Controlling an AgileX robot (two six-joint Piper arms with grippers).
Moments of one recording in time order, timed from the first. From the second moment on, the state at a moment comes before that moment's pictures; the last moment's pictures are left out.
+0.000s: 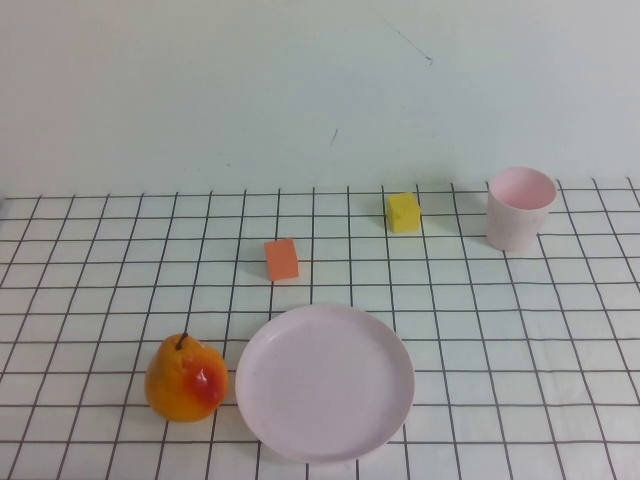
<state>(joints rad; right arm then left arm) -0.07 0.47 -0.59 0.07 0.09 -0.08 -0.03 -0.01 0.02 -0.04 0.37 -0.08</state>
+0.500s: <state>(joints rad) -0.07 1.17 -1.02 0.16 0.37 -0.29 -0.03 -0.01 0.02 -0.04 0.37 -0.08</state>
